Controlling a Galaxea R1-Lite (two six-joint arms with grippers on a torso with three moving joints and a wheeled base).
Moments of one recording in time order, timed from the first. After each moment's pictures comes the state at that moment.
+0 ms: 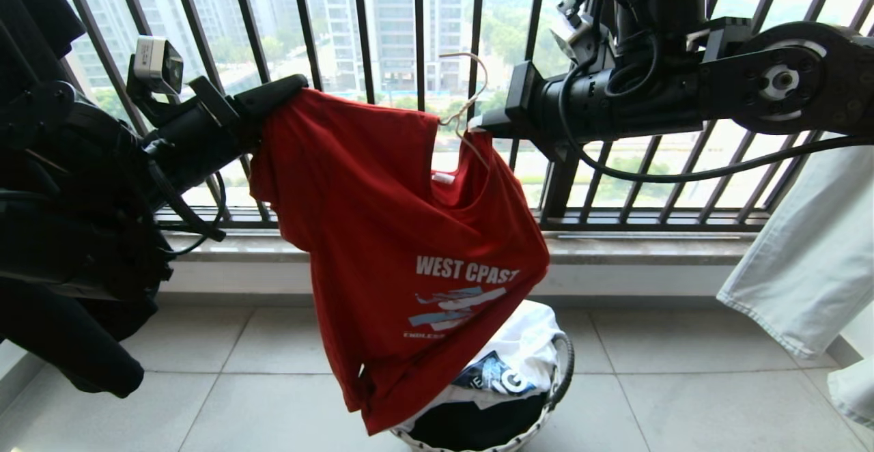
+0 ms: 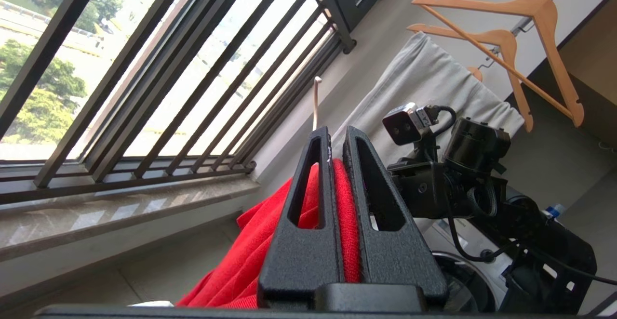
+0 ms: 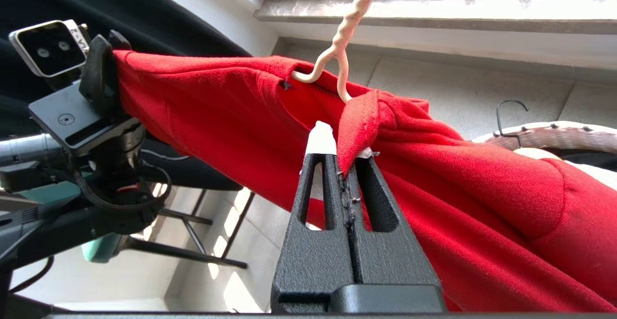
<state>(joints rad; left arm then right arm) -0.09 1.88 -1.06 -1.52 -0.77 -1.14 0.50 1.95 -1.96 0.26 0.34 0.59</state>
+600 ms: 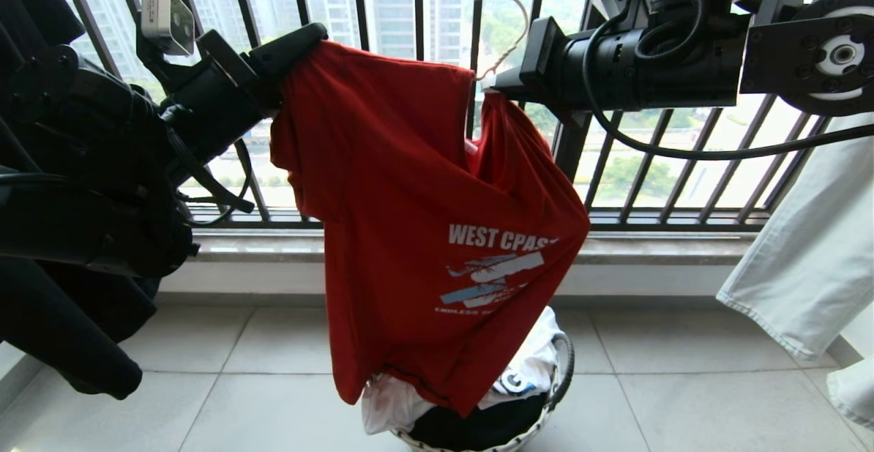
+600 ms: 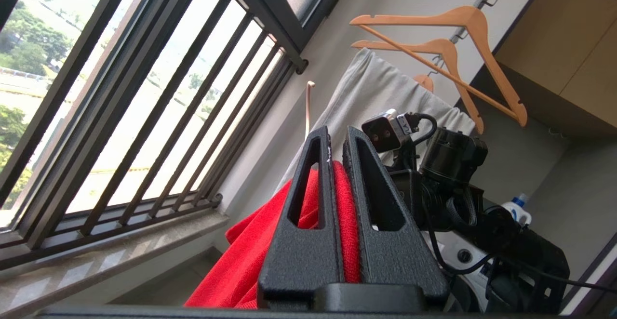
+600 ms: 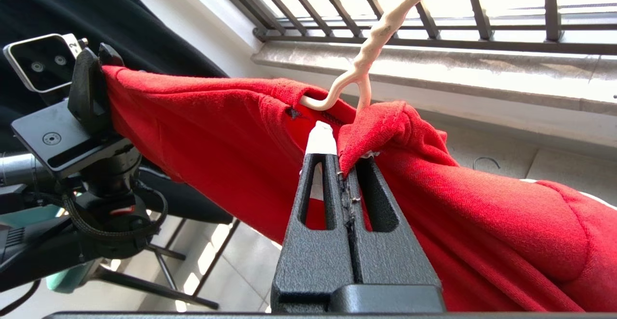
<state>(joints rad) -0.19 1.87 -1.19 -1.52 -0.70 -1.15 0.51 1.89 -1.96 0.20 0.27 0.52</state>
